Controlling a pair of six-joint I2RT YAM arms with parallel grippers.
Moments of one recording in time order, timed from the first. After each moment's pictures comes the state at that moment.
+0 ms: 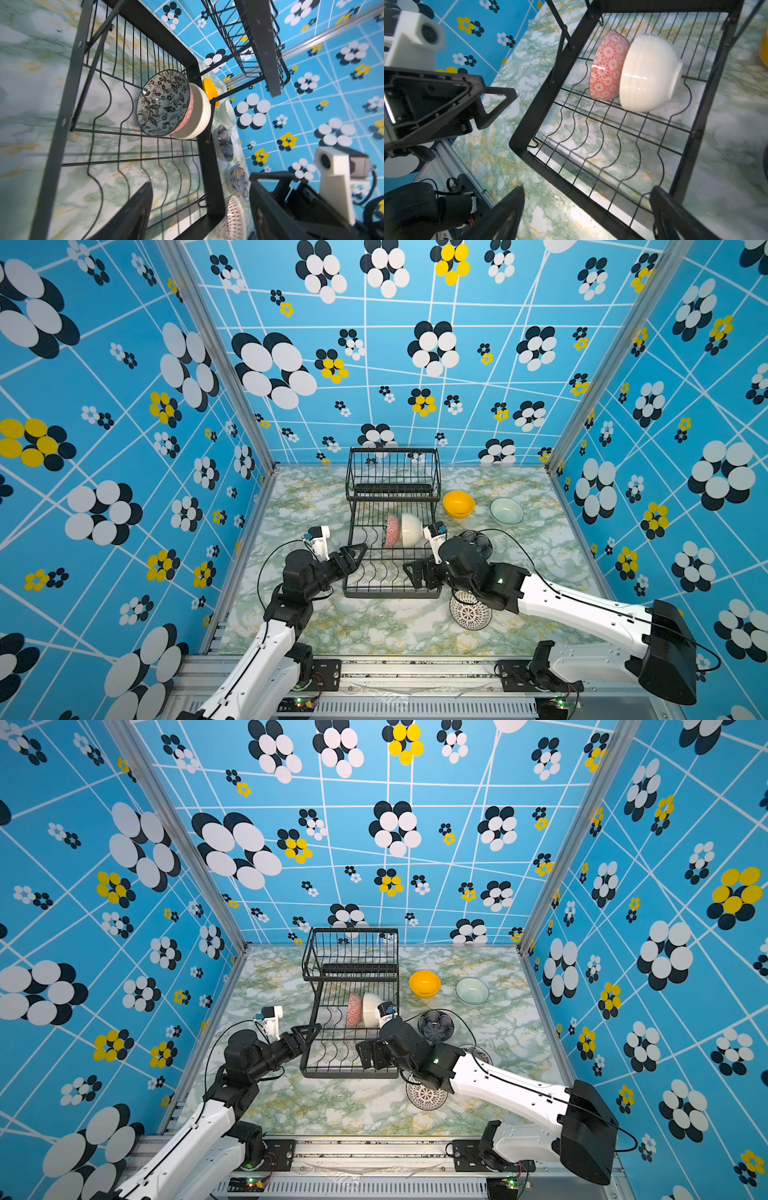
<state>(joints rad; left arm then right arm) -0.20 0.72 0.29 0.17 0.51 -0.88 1.00 1.23 0.87 -0.30 0.19 0.58</state>
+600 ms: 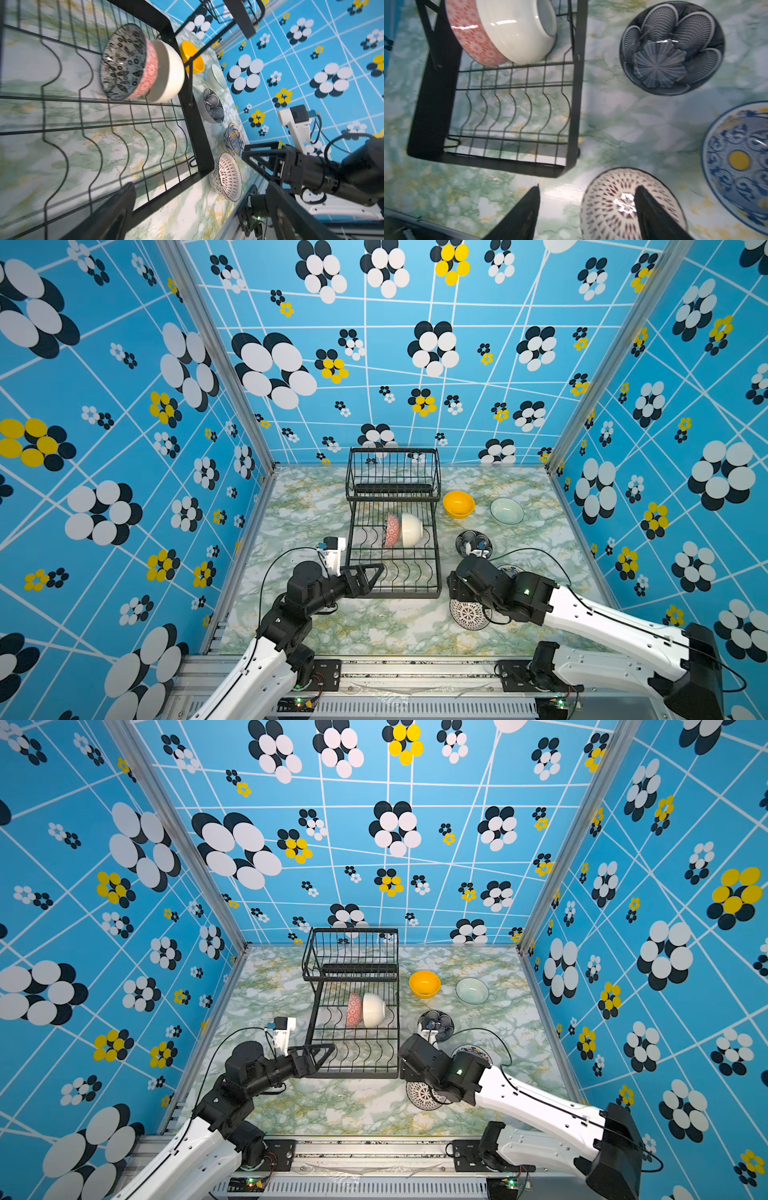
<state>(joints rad) -0.52 0.58 0.38 -0.12 0.39 -0.75 1.00 1.04 0.81 -0.80 0.38 0.95</state>
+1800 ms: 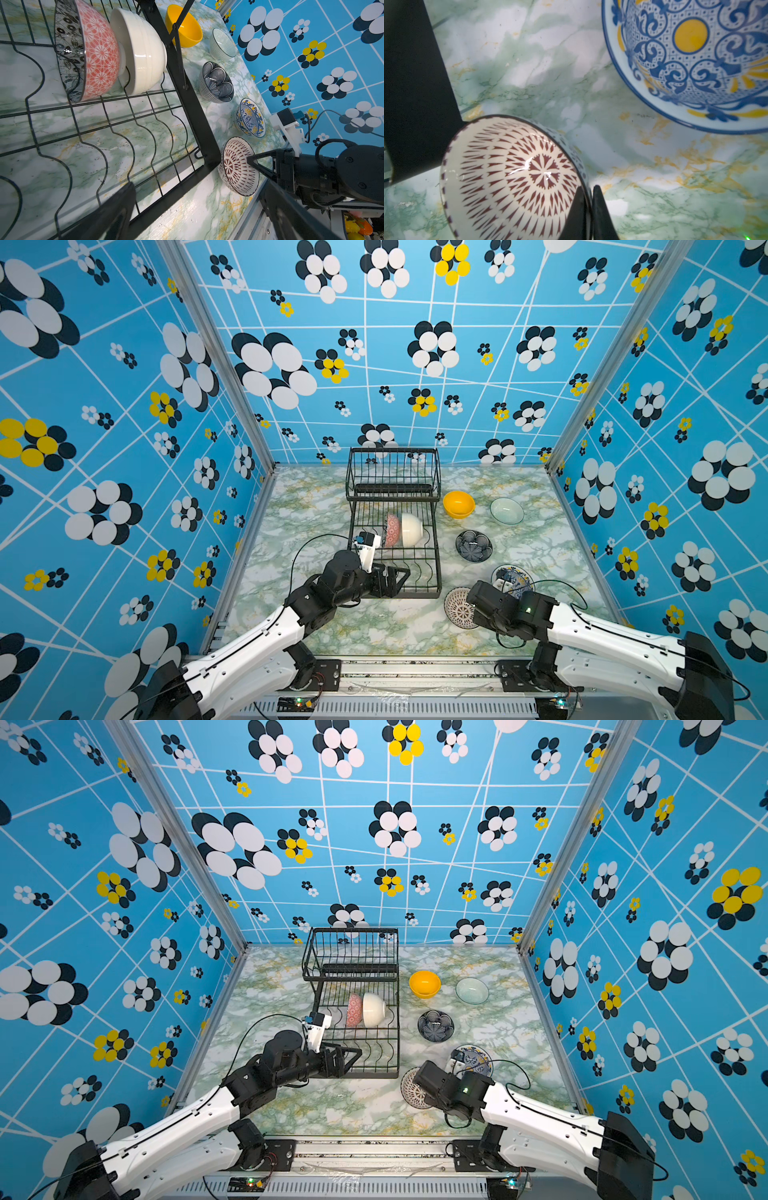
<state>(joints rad) -0.74 0.88 0.51 -0.08 0.21 -0.64 1.00 0.97 0.54 -0.86 0.30 1.27</state>
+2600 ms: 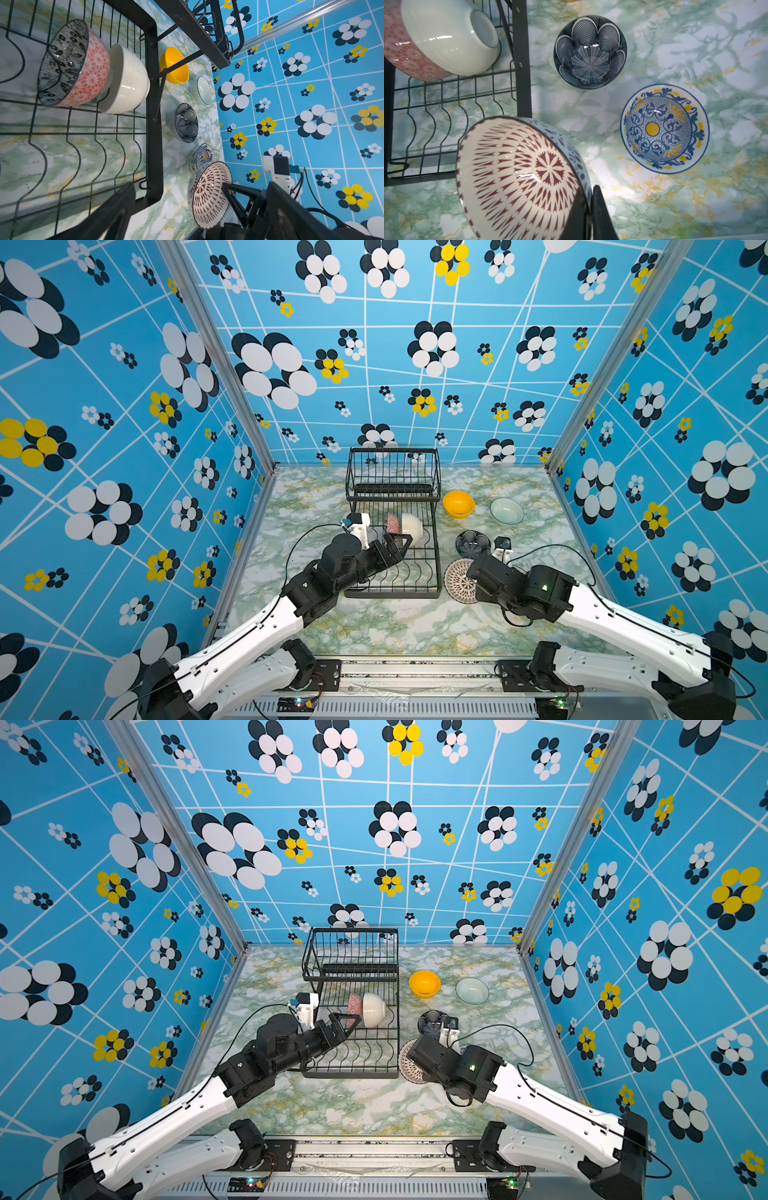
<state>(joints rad) -0.77 0.91 0.72 -0.12 0.05 -1.14 1.00 1.04 0.97 -1.12 0.51 0.98</state>
